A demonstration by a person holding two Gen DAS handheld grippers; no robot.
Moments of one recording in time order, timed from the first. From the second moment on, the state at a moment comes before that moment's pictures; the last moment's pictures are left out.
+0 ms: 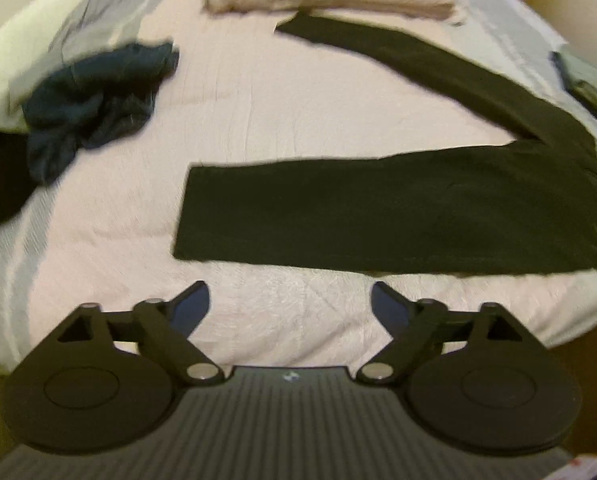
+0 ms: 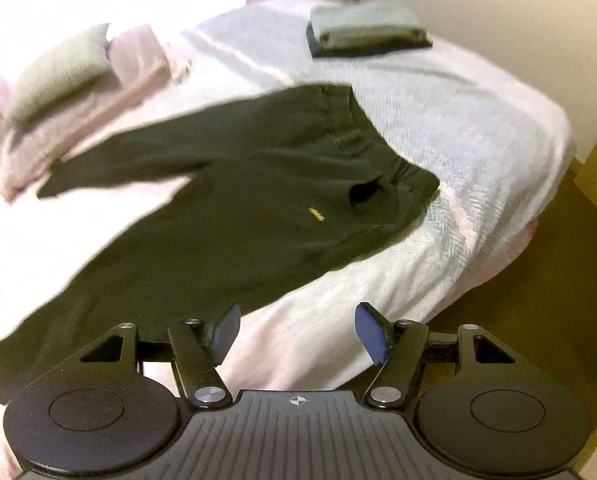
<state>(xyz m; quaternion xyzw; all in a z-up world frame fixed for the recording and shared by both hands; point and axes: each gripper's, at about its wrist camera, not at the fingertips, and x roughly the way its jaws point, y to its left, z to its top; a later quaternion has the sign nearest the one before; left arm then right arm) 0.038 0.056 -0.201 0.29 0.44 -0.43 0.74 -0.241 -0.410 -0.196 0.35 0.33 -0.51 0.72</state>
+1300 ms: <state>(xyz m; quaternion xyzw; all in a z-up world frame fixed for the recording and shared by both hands) -0.008 0.177 -0.061 0.30 0.37 -0.54 0.70 -0.202 -0.212 -0.073 0.33 0.37 -0.40 0.77</state>
